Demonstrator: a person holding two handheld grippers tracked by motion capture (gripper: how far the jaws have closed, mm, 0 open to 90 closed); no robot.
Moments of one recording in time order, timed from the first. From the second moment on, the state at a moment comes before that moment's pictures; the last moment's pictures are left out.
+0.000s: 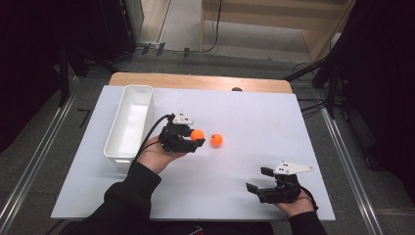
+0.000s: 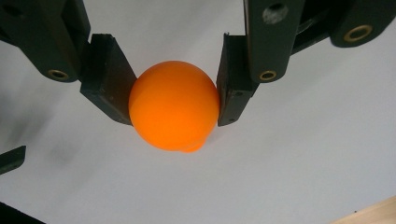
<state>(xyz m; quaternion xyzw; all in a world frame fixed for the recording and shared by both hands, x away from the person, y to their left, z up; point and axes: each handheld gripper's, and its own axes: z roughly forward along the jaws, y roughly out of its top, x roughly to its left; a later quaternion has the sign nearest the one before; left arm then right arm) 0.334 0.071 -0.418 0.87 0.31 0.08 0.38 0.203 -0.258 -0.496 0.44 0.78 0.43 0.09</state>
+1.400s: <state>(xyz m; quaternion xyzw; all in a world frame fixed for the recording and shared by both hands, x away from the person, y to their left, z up) 0.352 0.124 -0.402 0.84 0.37 0.10 0.39 0.205 -0.254 -0.495 0.43 0.79 0.43 0.08</state>
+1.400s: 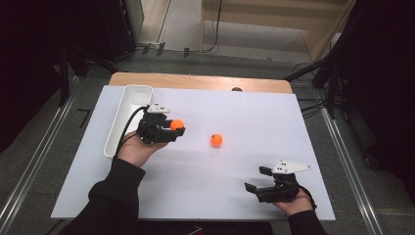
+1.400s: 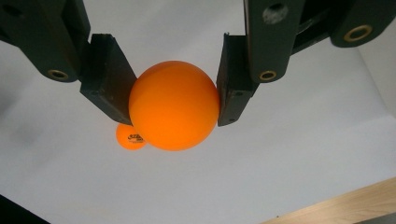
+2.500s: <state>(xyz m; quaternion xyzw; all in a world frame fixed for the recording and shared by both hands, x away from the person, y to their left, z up) 0.362 0.164 -0.393 0.81 0.41 0.14 0.38 0.204 -0.255 -0.495 0.43 0.79 0.43 0.09</state>
